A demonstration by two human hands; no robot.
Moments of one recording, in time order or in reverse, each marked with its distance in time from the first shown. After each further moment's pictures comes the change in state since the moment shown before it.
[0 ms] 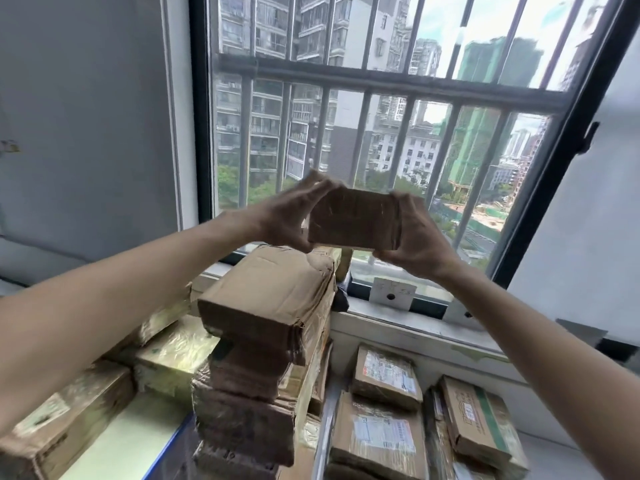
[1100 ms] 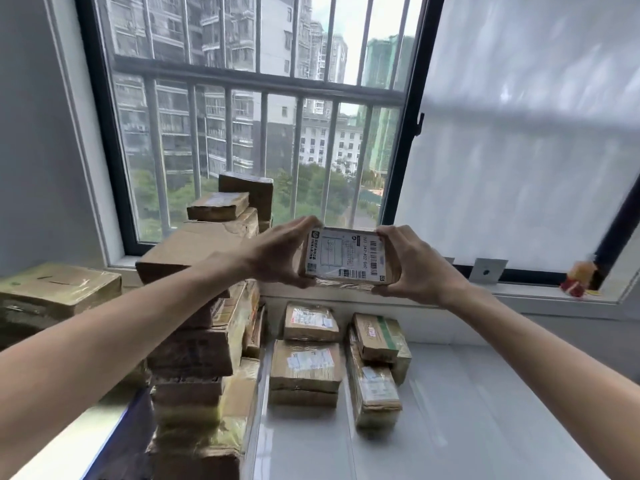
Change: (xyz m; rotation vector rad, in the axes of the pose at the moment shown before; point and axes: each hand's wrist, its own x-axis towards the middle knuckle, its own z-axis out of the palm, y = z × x) left_hand -0.040 0.224 0.034 -0.148 -0.113 0.116; right_hand -0.235 -0.055 -0.166 -0.233 -0.176 0.217
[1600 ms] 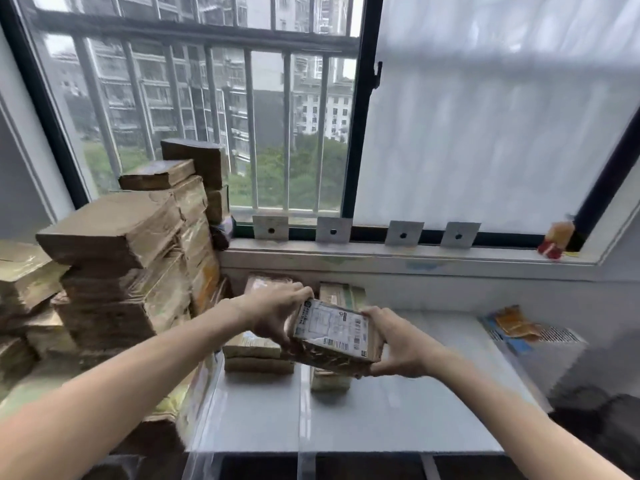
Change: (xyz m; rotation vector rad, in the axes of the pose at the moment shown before) left_hand 0.043 0.096 0.177 0.107 -0.473 -0.118; right_hand -0.157 0.150 0.083 0.234 -0.434 0.194
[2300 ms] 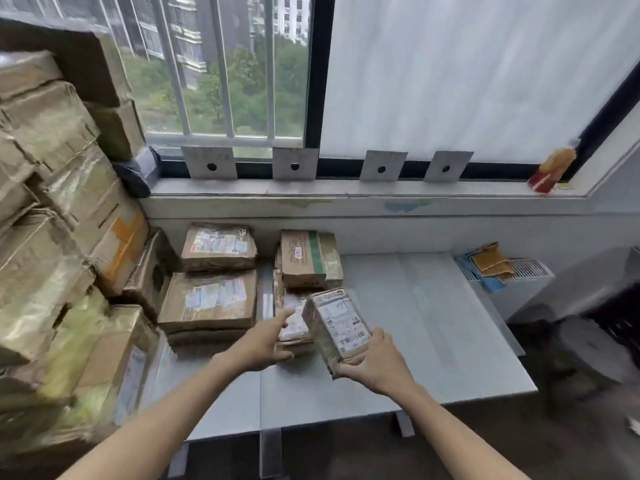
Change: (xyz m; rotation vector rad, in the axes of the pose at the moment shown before) left_hand 0.105 -0.009 0.213 -0.591 -0.142 -0.298; right_hand 0.024 0.102 0.128 0.187 -0.019 0.680
